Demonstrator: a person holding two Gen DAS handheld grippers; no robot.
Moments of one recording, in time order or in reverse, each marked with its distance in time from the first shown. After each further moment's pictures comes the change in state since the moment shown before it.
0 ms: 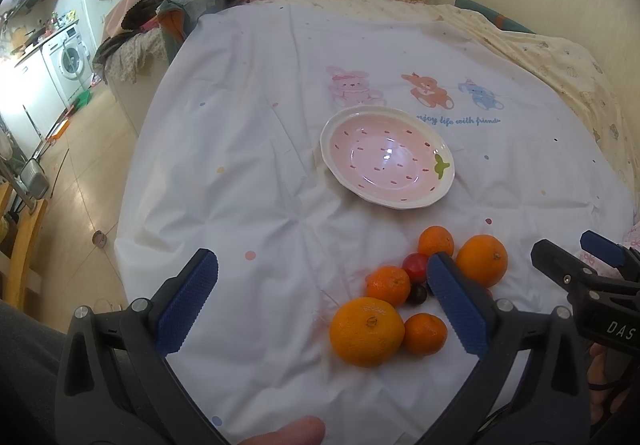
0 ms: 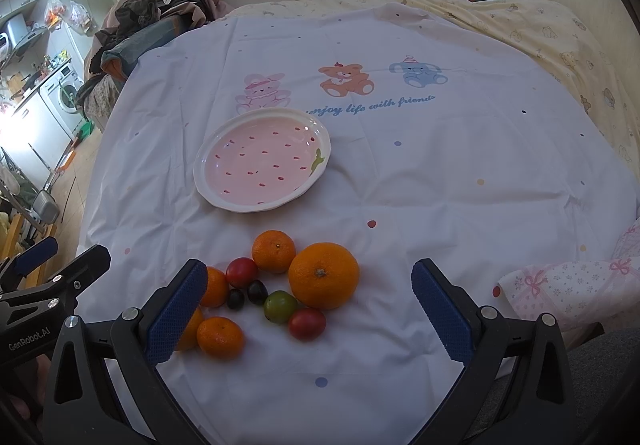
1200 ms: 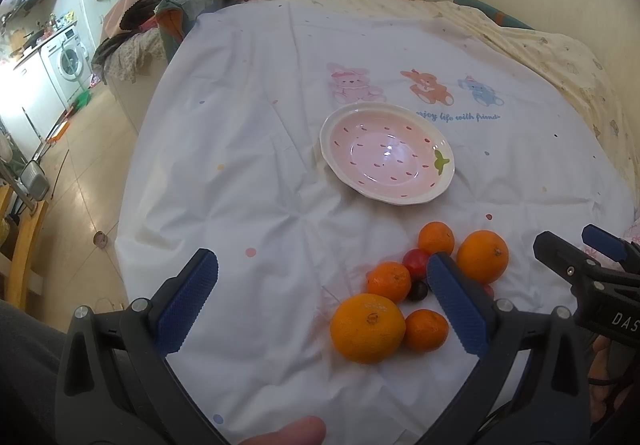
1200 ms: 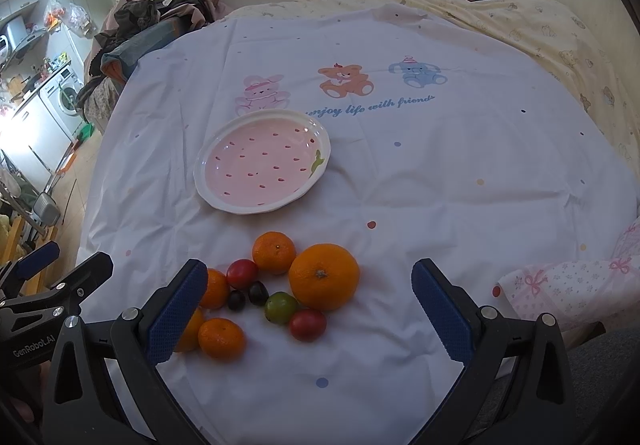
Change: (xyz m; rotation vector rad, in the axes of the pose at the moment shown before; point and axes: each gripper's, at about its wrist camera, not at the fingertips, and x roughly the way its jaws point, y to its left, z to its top) left arm 0.001 0.001 -0.002 0.000 0.005 0.001; right arm -0.001 -0.002 0.001 0.007 -0.002 0.001
